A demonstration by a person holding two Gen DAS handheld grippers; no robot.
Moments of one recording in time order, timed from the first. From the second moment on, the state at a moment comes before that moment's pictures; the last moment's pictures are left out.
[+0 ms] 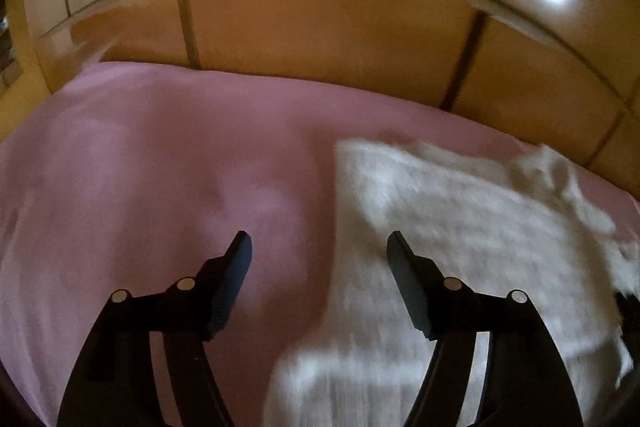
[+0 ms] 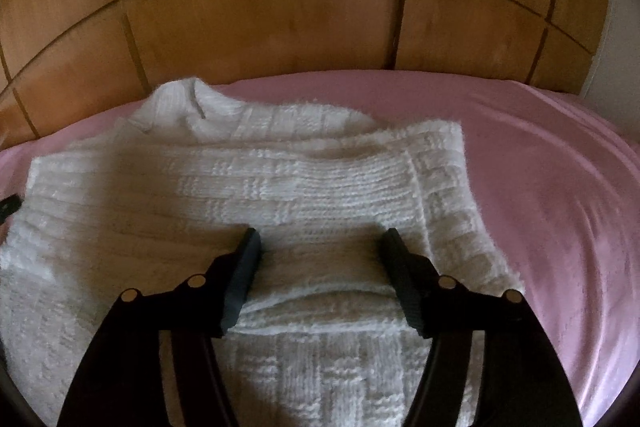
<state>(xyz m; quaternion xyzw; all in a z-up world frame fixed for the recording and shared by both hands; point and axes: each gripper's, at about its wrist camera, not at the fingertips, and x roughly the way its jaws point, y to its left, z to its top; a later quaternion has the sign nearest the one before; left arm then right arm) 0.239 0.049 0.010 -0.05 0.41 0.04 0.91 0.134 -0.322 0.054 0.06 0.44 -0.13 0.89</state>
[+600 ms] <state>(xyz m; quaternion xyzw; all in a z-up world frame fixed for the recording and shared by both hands) 0.081 0.057 0.012 -0.01 0.39 -0.03 0.92 0.034 -0.344 0.069 0.07 0.47 -0.12 0.87</state>
